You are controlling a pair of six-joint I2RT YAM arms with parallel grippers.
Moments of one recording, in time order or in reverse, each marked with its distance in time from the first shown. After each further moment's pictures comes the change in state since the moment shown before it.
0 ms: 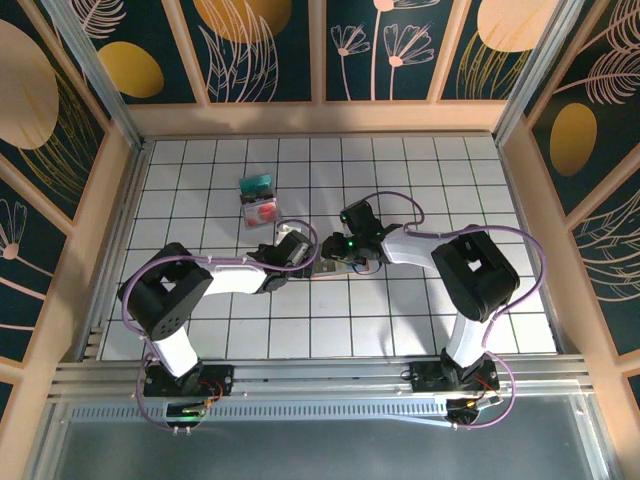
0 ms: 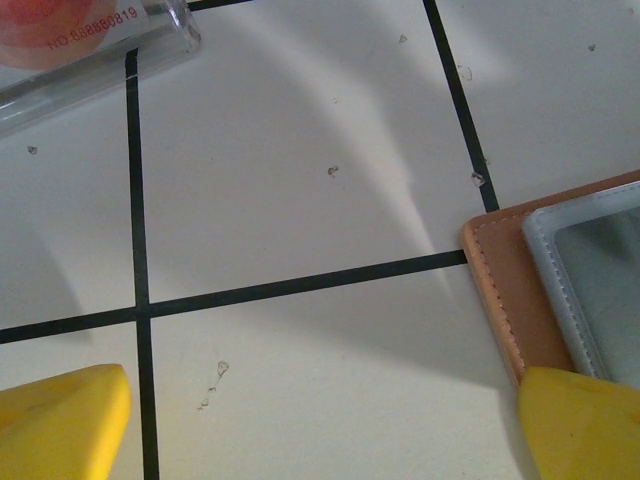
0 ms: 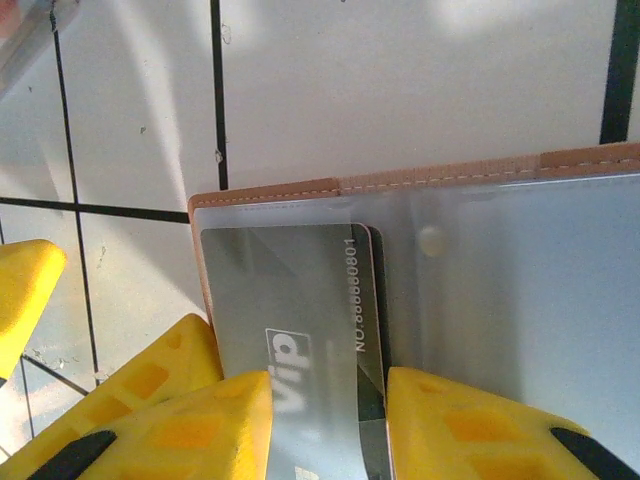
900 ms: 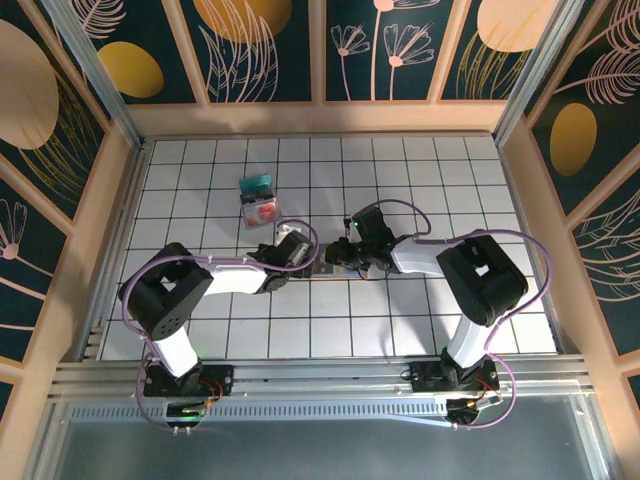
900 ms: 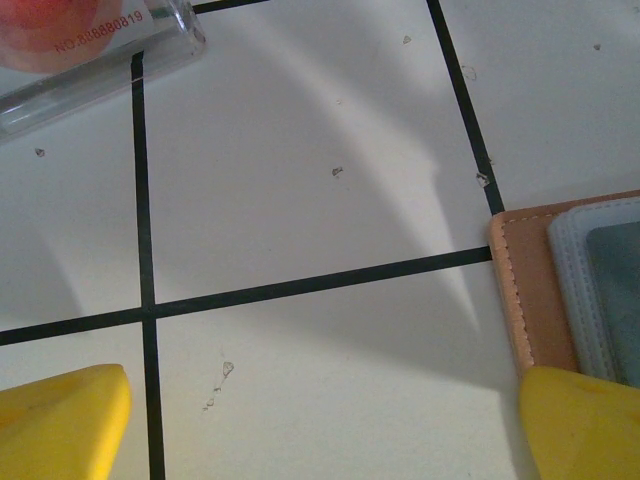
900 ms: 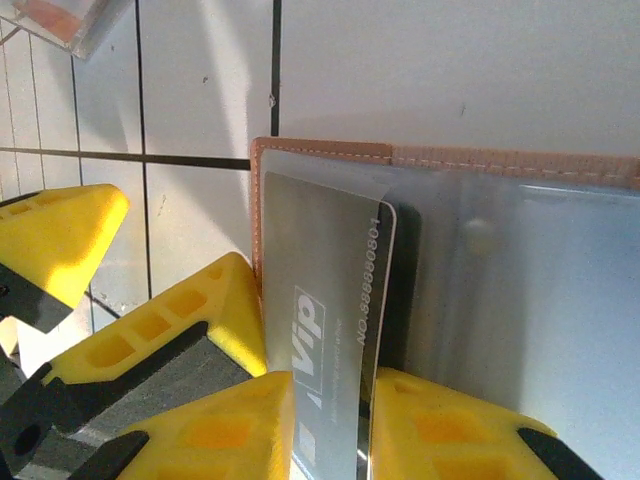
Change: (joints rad) left arm 0.000 0.002 0.002 -0.004 -0.012 0.004; right arm -0.033 -0.049 -0.147 0.208 -0.160 0.006
